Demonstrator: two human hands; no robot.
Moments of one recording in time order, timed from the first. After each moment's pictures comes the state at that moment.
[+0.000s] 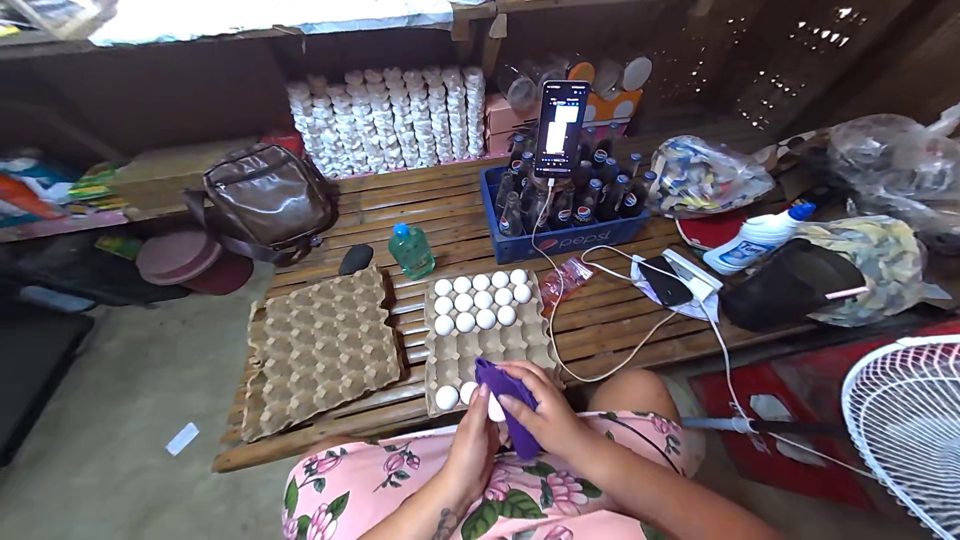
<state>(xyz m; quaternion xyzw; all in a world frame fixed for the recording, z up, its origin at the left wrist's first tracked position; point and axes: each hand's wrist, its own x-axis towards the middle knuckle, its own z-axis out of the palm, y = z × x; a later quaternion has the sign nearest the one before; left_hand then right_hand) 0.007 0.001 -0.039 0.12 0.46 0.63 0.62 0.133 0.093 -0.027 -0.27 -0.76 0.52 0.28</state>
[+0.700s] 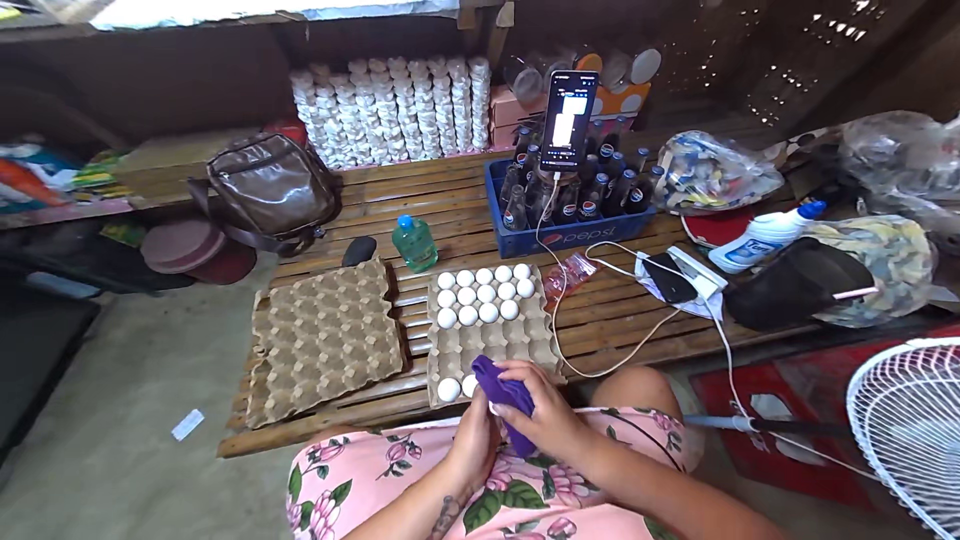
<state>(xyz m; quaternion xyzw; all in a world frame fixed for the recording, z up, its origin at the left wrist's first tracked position) 0.008 0.003 -0.038 0.10 0.49 0.60 0.62 0.131 0.088 -0.033 -0.24 -0.80 0.46 0.29</state>
